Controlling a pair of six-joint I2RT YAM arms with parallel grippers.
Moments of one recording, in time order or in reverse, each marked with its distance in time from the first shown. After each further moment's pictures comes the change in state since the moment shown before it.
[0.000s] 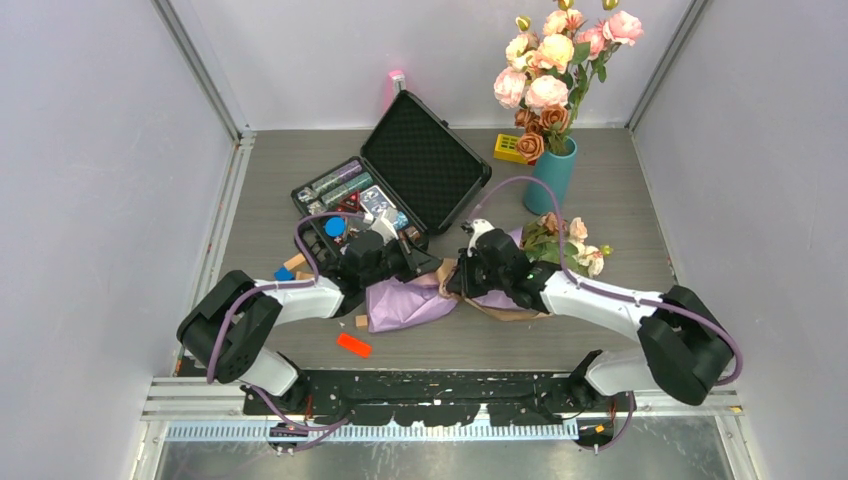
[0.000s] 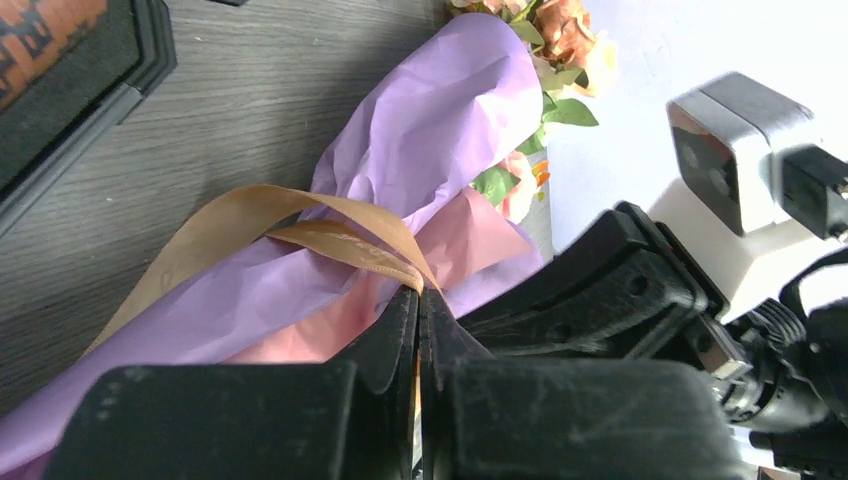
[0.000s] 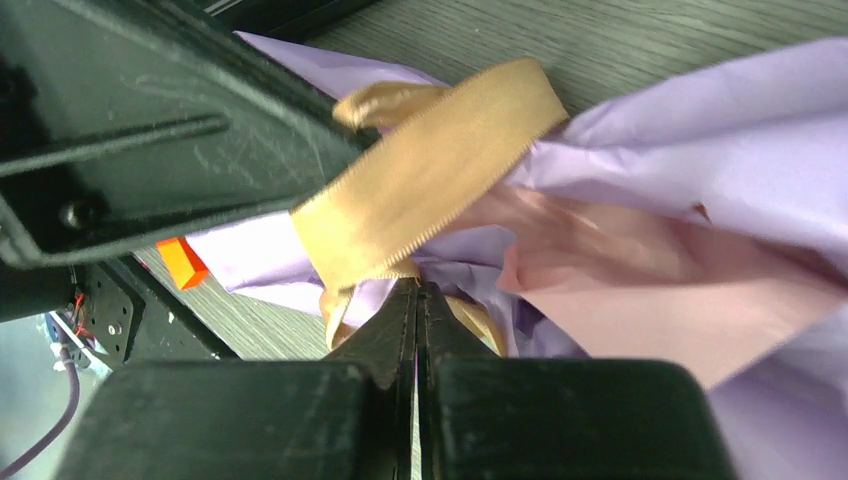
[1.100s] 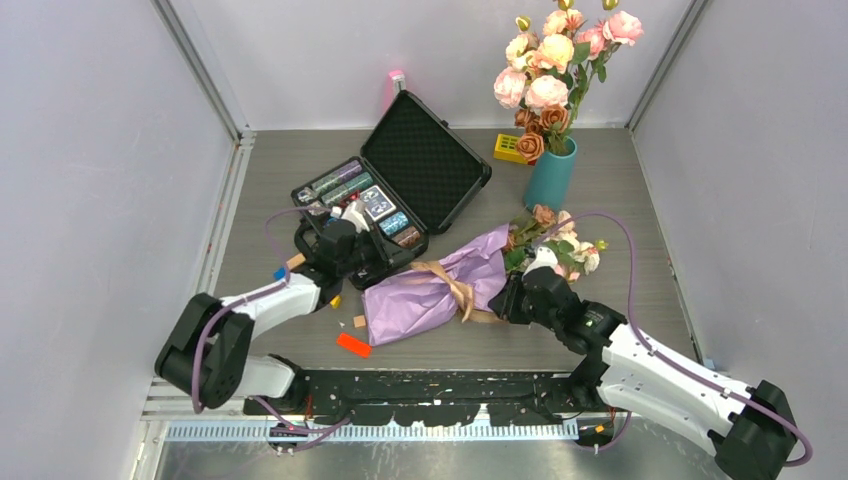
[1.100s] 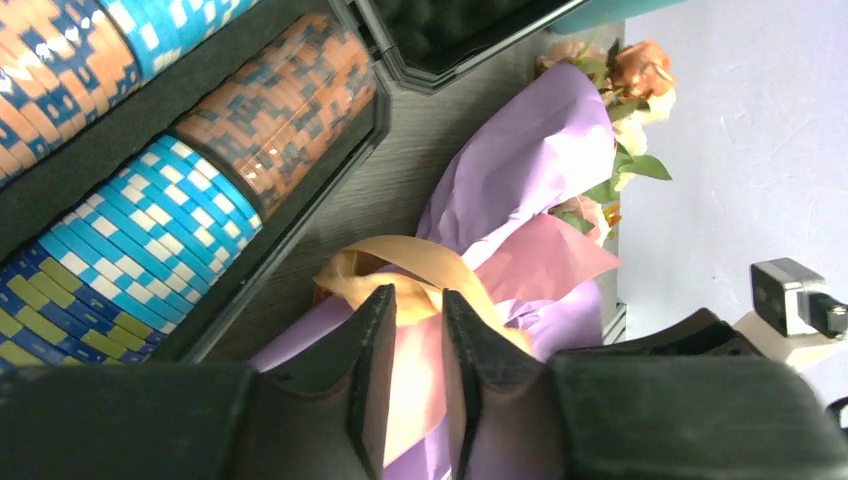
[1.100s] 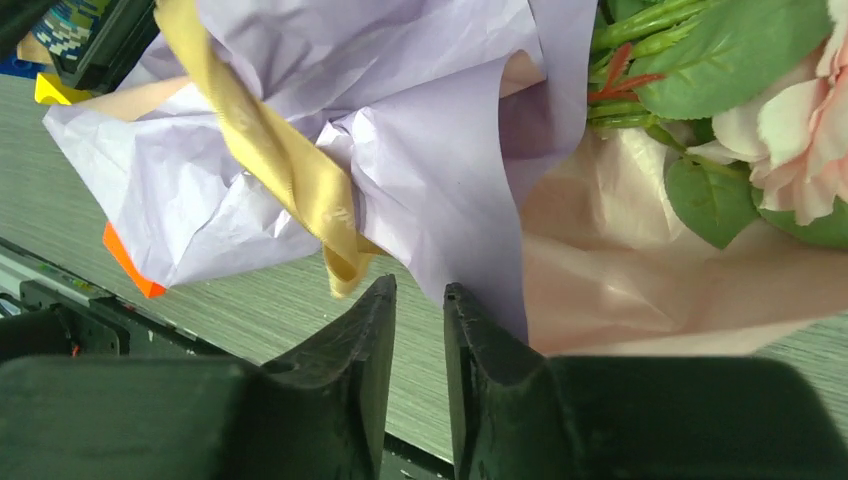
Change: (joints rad) left arm 0.188 -0.130 -0.014 -0.246 0.015 0.106; right arm 0.010 -0.602 -0.265 -0.311 0.285 0.251
